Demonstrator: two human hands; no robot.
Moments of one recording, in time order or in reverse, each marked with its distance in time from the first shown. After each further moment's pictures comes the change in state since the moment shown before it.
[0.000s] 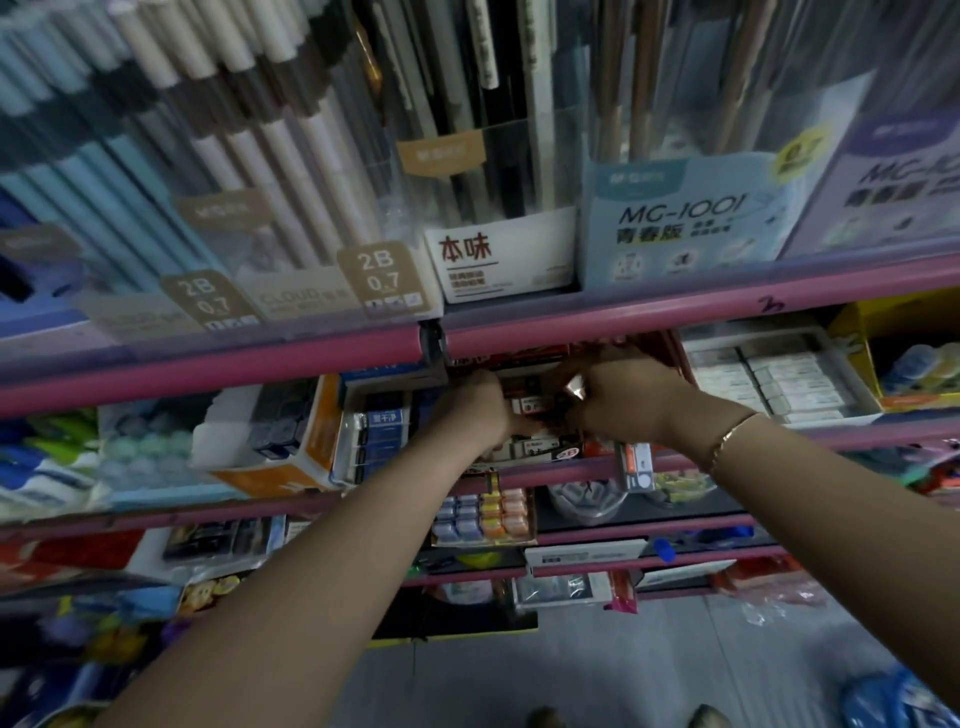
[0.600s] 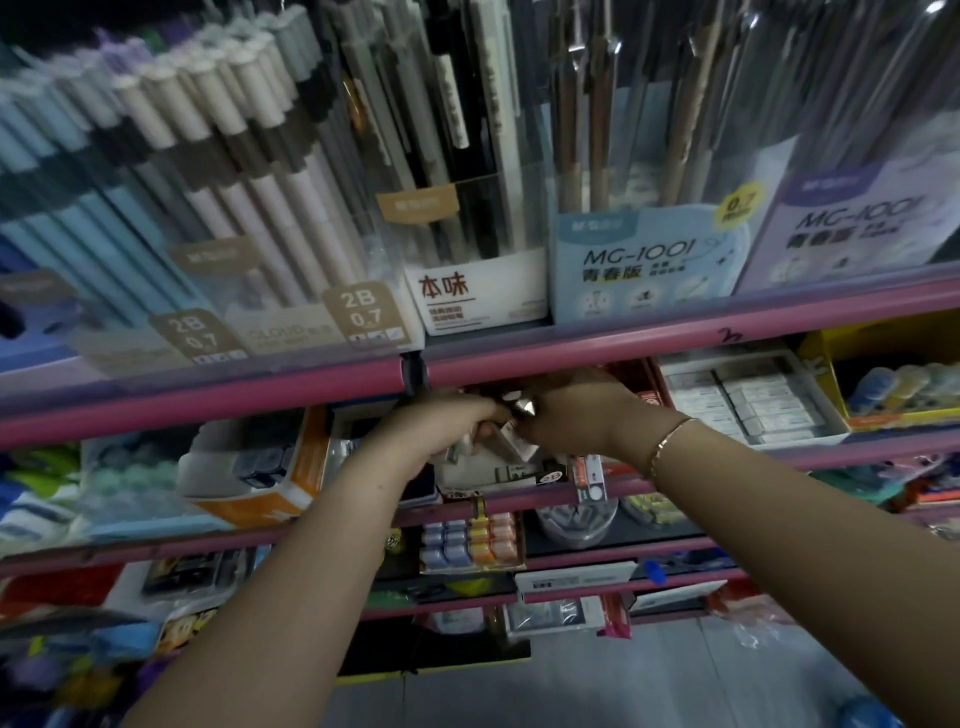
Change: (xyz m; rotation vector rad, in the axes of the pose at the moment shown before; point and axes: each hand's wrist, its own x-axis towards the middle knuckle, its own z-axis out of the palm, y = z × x) left_hand -0.025 0.002 -0.039 -0.388 -0.096 -0.012; right_hand 0.010 -0.025 -0.005 -0.029 -0.005 -0.023
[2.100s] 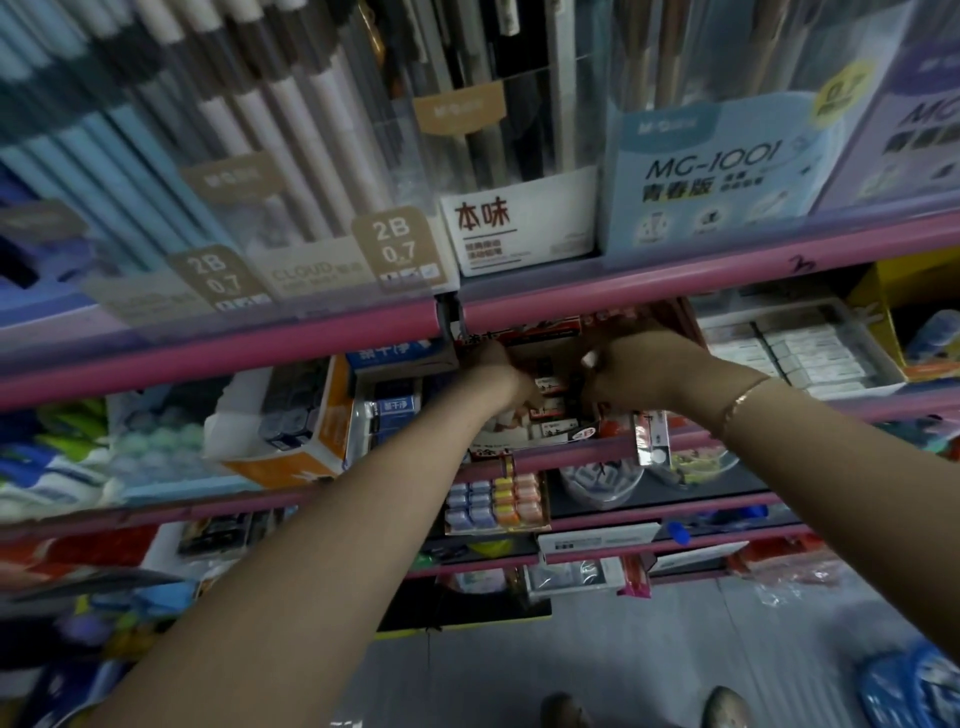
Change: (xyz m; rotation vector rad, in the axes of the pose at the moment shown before) left_hand 0.033 -0.003 0.029 0.187 0.029 -0.039; right_hand -0.006 0.020 0.005 0.061 -0.025 0.155
